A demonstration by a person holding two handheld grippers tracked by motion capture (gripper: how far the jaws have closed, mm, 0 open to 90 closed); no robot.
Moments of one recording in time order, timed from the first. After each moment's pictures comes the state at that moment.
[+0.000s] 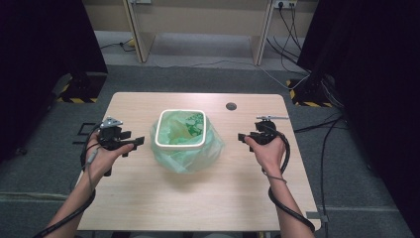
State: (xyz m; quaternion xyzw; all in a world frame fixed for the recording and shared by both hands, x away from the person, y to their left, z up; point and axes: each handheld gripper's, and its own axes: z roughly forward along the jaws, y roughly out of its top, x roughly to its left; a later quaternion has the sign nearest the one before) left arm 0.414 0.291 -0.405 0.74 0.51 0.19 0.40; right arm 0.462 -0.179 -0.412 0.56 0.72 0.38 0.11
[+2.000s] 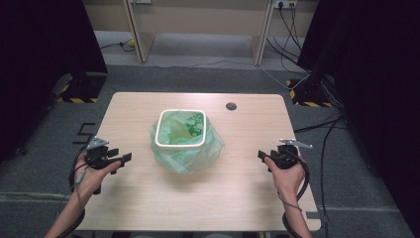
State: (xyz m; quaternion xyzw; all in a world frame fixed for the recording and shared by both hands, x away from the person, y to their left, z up) left arm 0.383 0.334 -0.462 0.72 0.54 0.19 0.40; right arm 0.407 -0.239 -0.454 0.61 0.67 0.39 0.15
